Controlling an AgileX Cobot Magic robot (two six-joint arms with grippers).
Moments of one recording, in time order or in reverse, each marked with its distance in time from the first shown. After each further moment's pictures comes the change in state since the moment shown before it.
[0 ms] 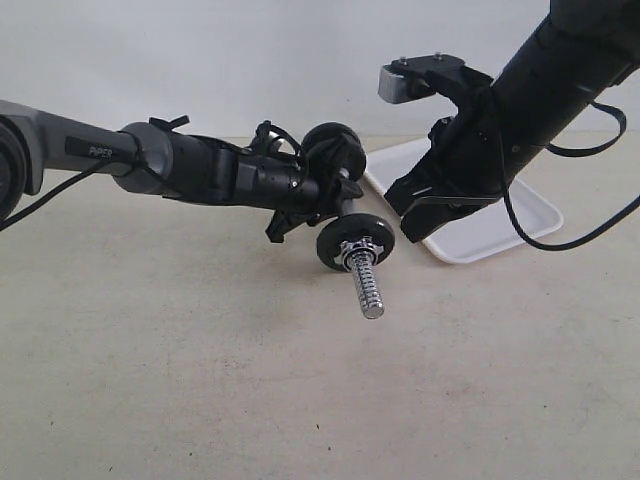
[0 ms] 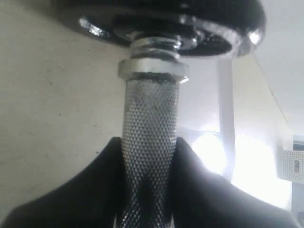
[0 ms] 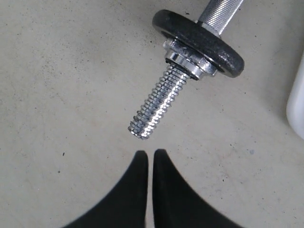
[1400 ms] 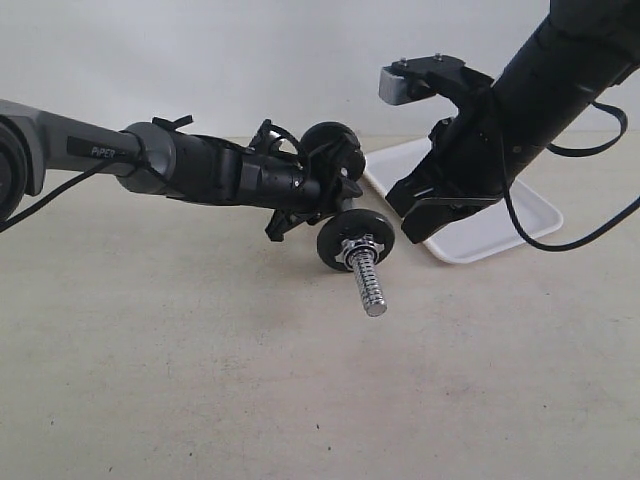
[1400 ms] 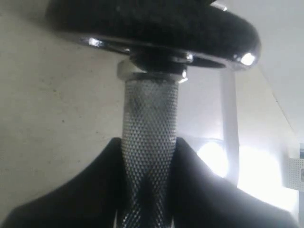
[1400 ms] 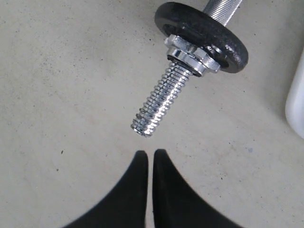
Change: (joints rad) left arm -0.005 0.002 0.000 -0.006 -0.043 0.011; right arm 0.000 0.000 0.000 -0.006 0.002 0.000
